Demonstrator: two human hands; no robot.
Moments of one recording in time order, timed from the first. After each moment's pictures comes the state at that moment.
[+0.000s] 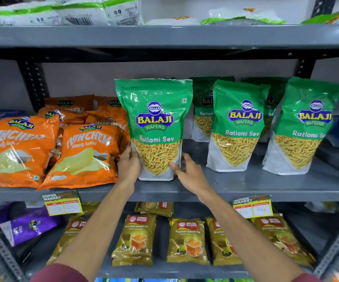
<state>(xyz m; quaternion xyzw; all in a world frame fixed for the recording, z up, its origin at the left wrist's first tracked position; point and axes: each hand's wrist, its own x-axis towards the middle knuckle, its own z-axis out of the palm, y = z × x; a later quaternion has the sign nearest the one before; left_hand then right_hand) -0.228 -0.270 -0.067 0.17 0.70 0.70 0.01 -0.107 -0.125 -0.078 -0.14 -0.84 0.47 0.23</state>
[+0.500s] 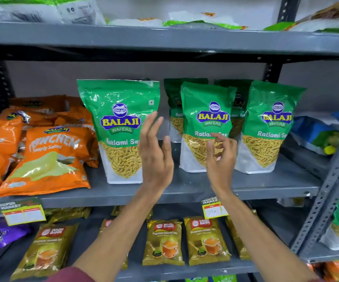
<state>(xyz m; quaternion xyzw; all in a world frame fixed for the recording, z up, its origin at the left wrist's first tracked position) -0.108 -0.164 -0.031 0.43 0.56 0.60 -0.38 -0.029 -0.027 -0.063 -0.17 -0.67 0.37 0.63</state>
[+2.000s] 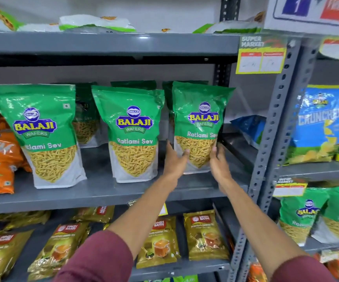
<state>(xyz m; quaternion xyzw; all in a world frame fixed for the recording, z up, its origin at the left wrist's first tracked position) 0.021 0.046 -0.043 0.31 0.71 0.62 0.12 0.093 0.168 -0.076 -0.31 -0.70 0.52 0.38</state>
